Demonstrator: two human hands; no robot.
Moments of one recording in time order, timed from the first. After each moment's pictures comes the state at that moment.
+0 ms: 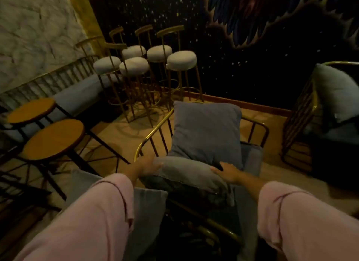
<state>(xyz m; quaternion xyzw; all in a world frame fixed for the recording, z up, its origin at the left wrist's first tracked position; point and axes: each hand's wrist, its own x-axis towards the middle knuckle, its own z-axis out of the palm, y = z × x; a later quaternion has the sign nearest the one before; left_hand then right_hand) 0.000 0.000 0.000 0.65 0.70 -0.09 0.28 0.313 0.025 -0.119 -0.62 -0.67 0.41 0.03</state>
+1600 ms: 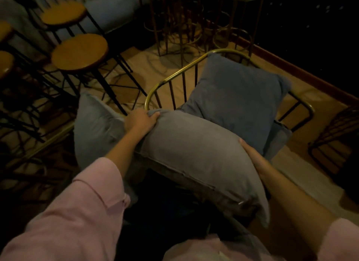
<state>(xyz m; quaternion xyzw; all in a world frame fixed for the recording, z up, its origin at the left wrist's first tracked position) 0.024 -0.025 -0.031 0.41 0.90 0.07 0.13 0.372 0.015 -0.090 -0.57 -0.32 0.73 0.20</state>
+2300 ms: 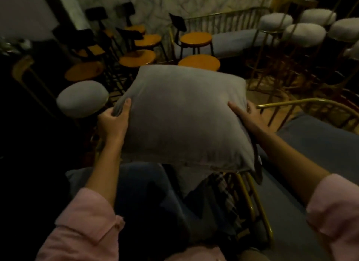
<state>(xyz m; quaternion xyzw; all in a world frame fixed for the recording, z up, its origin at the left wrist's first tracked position) -0.076 -0.386 0.085 0.02 0.84 0.53 -0.11 0.113 -0.081 0.056 -0.33 -0.70 0.60 0.20</state>
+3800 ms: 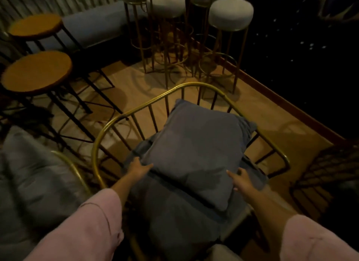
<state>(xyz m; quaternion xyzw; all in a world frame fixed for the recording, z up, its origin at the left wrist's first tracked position) 0.101 0.119 -0.180 0.21 0.84 0.25 0.44 0.446 0.238 -0.189 -0.67 -0.44 0.58 0.14</state>
